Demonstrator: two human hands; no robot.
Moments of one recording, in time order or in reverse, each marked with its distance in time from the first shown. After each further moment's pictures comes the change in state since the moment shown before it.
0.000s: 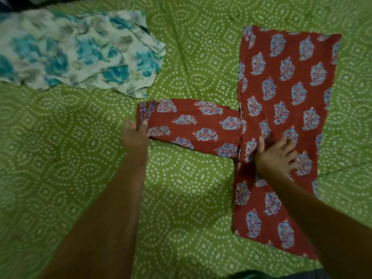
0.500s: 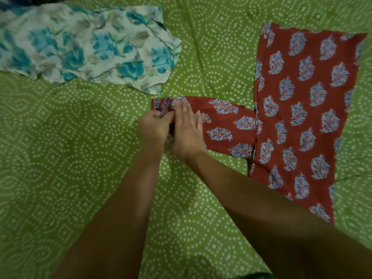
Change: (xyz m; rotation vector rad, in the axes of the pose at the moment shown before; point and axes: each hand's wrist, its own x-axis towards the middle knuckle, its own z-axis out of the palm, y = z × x) left_hand -0.031 0.039 0.013 0.533 -0.082 0.194; right_hand -0.106 -0.194 0.044 0.105 -0.262 -0.872
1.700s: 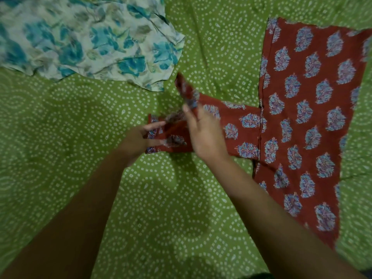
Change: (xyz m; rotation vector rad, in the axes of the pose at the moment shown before) left_hand 0.040 -0.076 -0.056 -0.241 -0.677 -0.028; right_hand -0.021 -0.013 -0.058 0.506 0.191 0.091
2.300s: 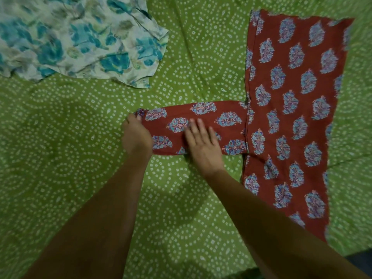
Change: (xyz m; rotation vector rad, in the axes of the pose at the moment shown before) left_hand 0.031 -0.007 0.050 0.787 0.867 -0.008; right_hand -0.042 0.096 0.015 -0.979 -0.334 -0.187
